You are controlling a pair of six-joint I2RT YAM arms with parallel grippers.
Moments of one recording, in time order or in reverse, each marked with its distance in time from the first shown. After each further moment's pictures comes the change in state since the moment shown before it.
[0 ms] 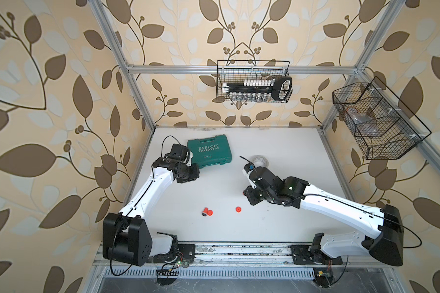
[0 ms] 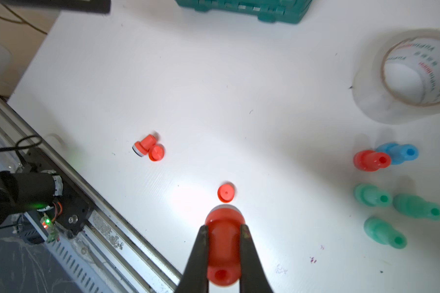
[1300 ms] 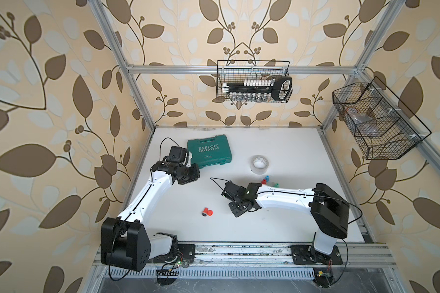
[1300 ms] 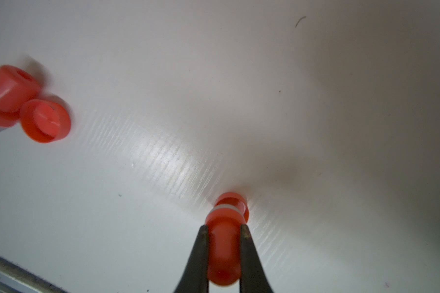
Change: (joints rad) left arm 0.007 -0.035 -0.051 0.061 0.050 -0.066; right arm 0.090 0.428 0.097 -0.011 0.065 0.024
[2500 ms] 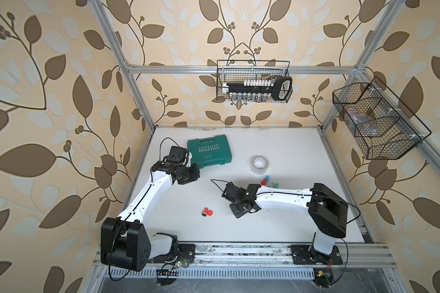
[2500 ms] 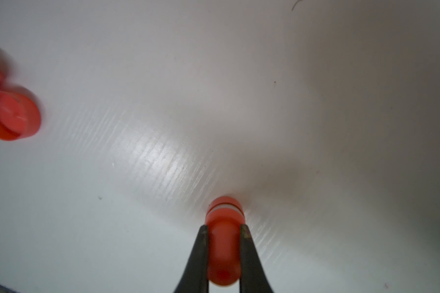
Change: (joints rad) left arm 0.000 0.000 0.000 0.000 -0.002 0.000; right arm 0.003 0.006 -0.025 0.011 0.018 0.005
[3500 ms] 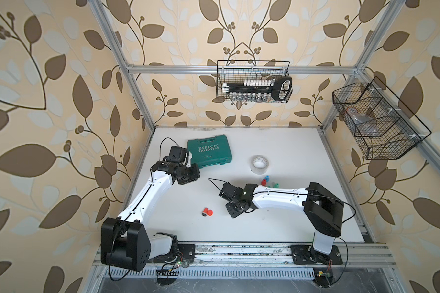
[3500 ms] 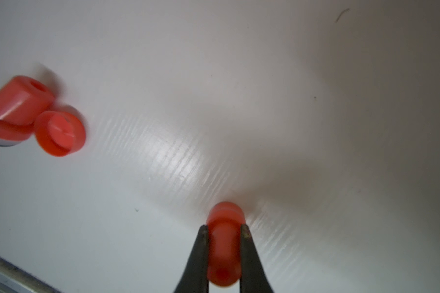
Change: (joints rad) left arm 0.000 0.000 0.000 0.000 0.000 0.000; right arm 0.002 0.059 0.033 0.053 -0.075 0.030
